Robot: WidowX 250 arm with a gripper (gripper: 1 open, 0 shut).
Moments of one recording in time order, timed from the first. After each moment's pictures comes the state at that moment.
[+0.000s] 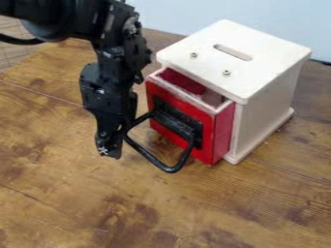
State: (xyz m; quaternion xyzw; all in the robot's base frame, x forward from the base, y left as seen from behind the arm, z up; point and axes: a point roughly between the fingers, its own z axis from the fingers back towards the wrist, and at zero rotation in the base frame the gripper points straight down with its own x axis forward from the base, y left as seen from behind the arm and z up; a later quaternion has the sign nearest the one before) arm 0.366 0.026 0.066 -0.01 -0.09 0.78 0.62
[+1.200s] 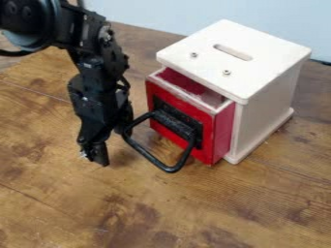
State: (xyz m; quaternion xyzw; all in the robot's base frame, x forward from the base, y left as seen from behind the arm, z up) arm 0.370 0.043 0.042 -0.03 -0.05 0.69 0.72
